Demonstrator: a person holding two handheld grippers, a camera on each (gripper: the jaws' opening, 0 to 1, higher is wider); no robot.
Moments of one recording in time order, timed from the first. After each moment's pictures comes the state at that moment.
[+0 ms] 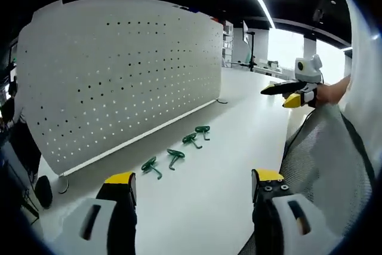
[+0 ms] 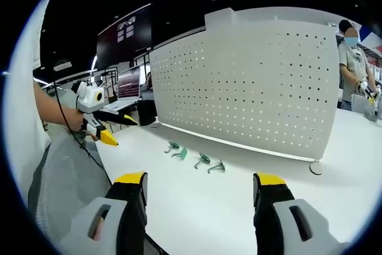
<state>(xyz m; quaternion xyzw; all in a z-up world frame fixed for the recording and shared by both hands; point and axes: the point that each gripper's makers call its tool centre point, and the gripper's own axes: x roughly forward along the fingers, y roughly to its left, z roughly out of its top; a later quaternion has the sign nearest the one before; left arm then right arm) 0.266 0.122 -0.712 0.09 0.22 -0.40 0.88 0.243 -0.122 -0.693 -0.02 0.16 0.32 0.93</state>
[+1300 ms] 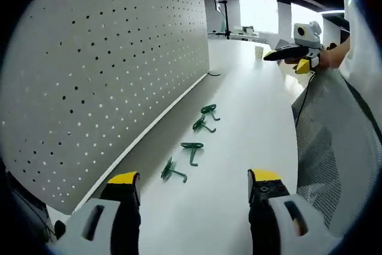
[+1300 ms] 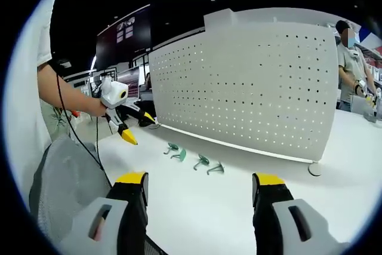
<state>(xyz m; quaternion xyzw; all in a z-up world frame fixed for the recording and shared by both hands) 0.326 0.131 -0.741 0.21 0.27 -0.47 0.82 0.244 -0.123 -0.689 -0.02 0.16 0.32 0.93</state>
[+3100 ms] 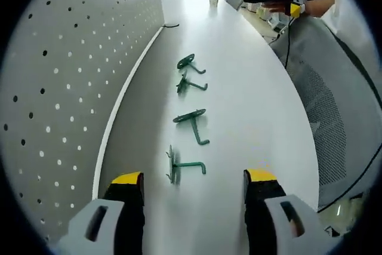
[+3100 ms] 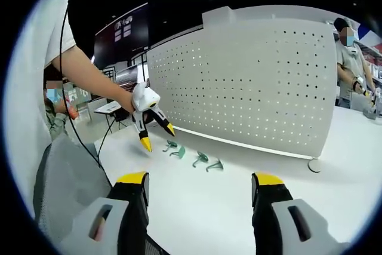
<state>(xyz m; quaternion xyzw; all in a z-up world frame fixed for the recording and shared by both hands) 0.367 0.123 -0.814 0.35 0.36 -0.59 0.63 0.244 -0.125 -0.695 -0.01 0.17 0.32 0.93</state>
